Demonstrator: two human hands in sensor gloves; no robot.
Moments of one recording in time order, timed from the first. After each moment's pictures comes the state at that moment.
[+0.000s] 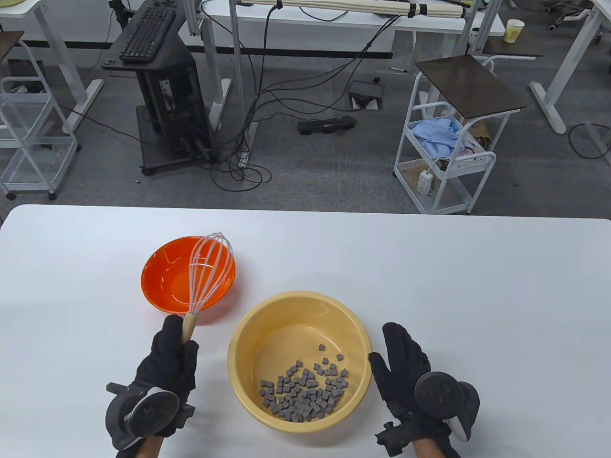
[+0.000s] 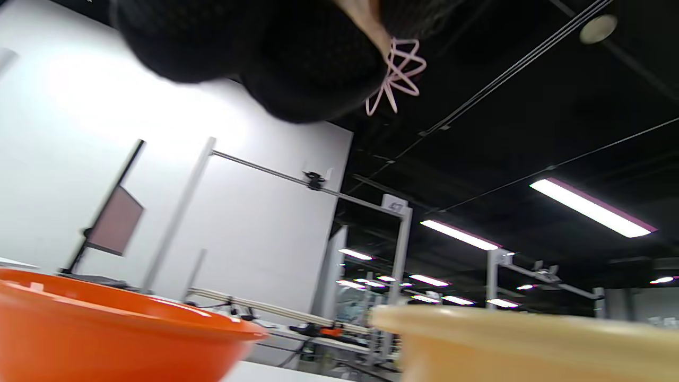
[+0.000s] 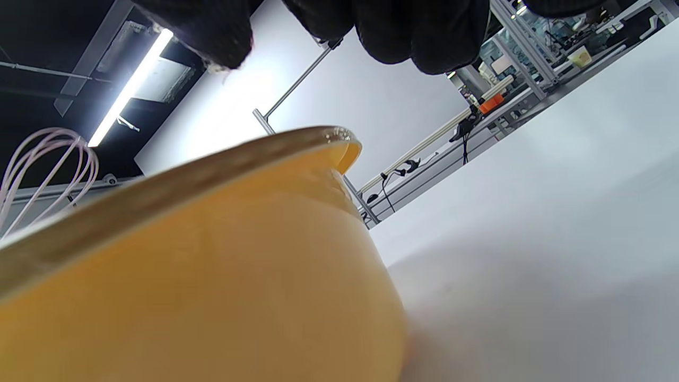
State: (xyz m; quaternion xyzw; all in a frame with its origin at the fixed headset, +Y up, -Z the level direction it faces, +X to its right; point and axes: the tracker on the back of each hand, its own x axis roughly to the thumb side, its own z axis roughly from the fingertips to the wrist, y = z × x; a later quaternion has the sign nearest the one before) left_hand -0.250 -0.703 -0.234 0.31 -0.14 0.17 0.92; right_hand 0.189 -0.741 -0.260 0.10 -0.10 0.92 0.37
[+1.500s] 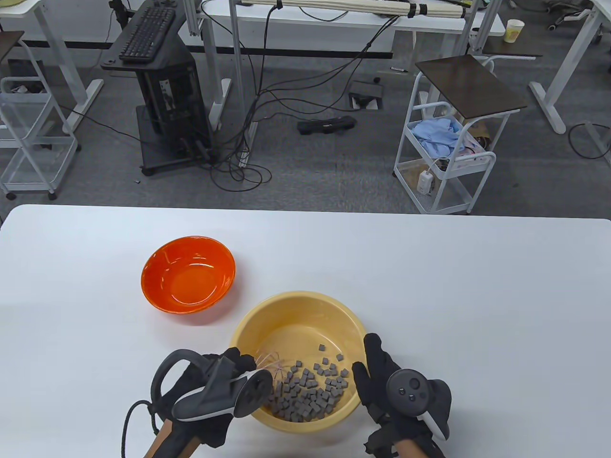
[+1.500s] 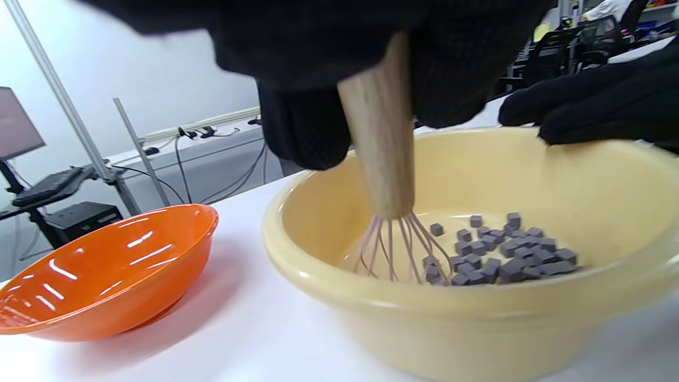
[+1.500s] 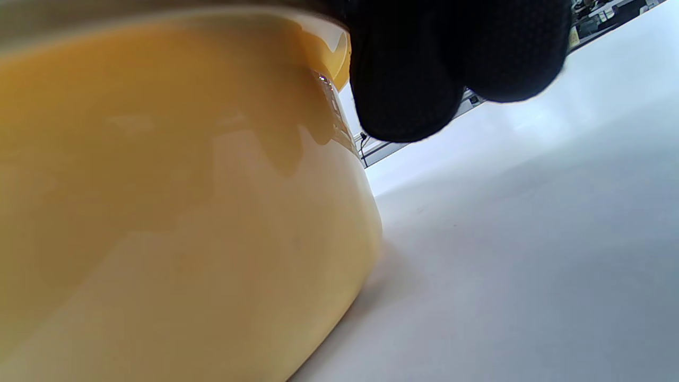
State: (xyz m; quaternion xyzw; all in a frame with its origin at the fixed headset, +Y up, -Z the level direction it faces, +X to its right) left_hand -0.137 -0.608 -0.232 -0.04 -0.24 -0.12 0.96; right_hand 0.160 -0.753 -0.260 0.09 -0.04 0.95 0.31
